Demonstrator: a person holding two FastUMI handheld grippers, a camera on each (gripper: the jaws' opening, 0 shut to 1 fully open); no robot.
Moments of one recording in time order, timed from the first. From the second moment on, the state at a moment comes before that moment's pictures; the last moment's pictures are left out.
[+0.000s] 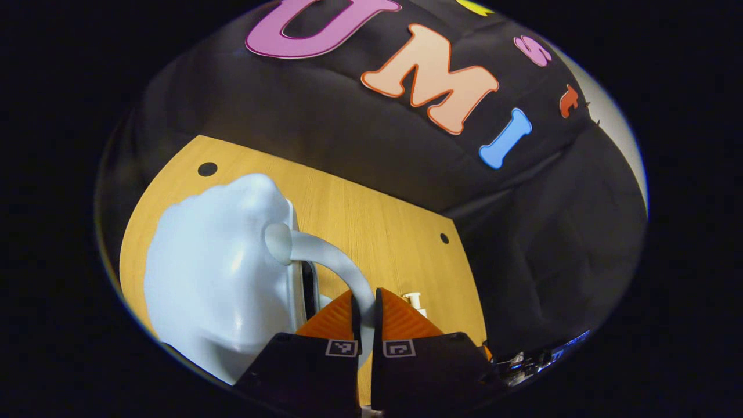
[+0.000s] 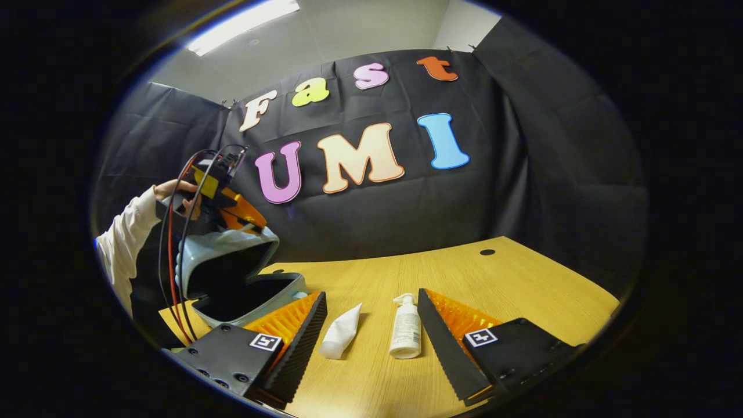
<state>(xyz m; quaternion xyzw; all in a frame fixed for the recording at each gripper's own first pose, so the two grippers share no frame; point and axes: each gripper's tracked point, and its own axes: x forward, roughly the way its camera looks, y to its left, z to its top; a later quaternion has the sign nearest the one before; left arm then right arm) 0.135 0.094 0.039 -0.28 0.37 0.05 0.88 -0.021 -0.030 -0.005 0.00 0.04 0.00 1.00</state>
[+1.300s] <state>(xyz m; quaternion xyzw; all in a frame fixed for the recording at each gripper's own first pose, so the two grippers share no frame) -0.090 0.454 0.048 -0.36 0.18 0.13 0.91 -0.002 0.025 -0.008 -0.02 0.04 -0.06 1.00</state>
